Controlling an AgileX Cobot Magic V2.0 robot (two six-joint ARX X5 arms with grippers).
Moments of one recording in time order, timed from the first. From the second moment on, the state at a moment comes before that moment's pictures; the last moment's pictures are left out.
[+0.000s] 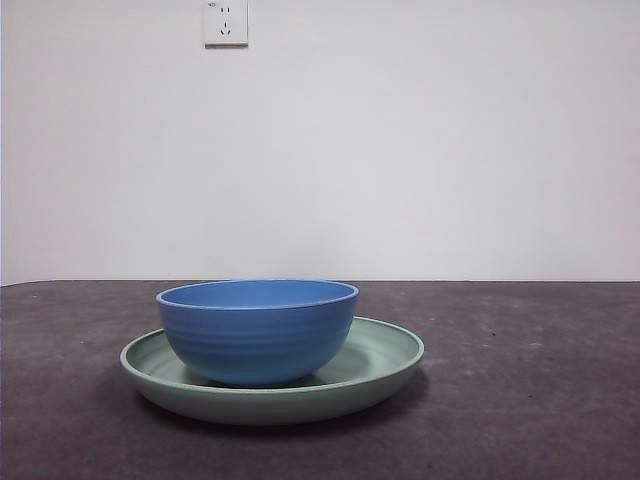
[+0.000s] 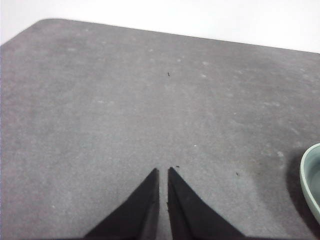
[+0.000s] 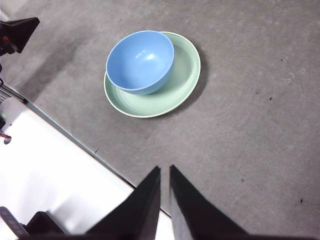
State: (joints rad) left arm -0.01 0.04 0.05 -0.23 0.07 -0.11; right arm 0.35 0.61 1.13 -1.29 -0.39 0.03
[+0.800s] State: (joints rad) left arm -0.01 0.01 0.03 -0.18 -0.03 -0.07; right arm 0.35 0.61 1.13 -1.29 -0.39 0.03
